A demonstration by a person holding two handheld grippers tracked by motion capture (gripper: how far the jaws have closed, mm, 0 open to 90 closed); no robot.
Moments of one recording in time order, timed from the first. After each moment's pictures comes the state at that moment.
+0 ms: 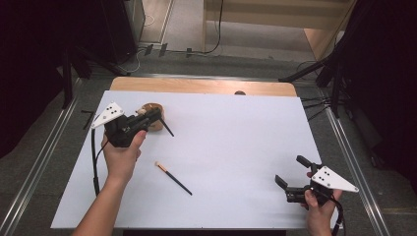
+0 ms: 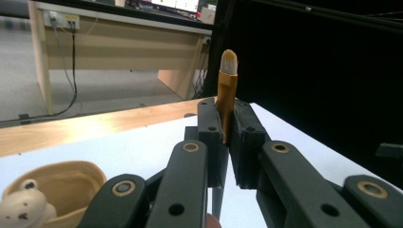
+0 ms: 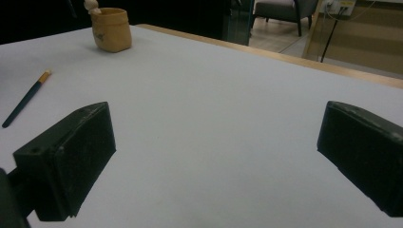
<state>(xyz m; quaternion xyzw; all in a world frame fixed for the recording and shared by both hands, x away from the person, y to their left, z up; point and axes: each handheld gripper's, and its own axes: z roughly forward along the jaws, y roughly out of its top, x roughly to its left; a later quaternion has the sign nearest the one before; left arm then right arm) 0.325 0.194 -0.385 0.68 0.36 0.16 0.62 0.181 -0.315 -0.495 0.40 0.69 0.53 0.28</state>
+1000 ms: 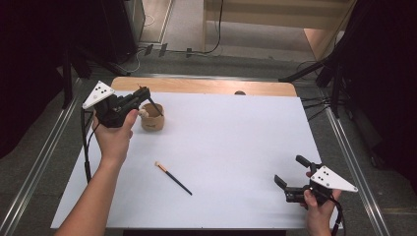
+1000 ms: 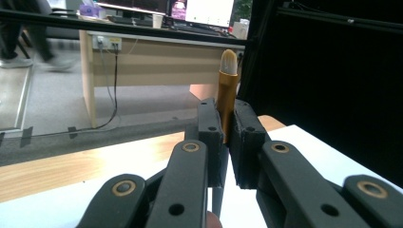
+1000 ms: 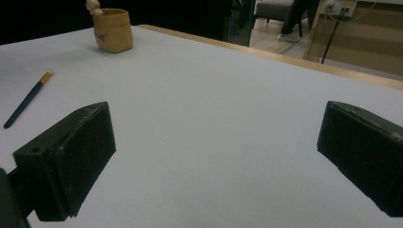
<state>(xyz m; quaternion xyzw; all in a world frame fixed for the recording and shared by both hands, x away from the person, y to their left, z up) 0.357 0.208 -0.358 0.66 0.38 0.22 0.60 0.181 -0.313 -0.494 0.40 0.70 0.53 0.28</state>
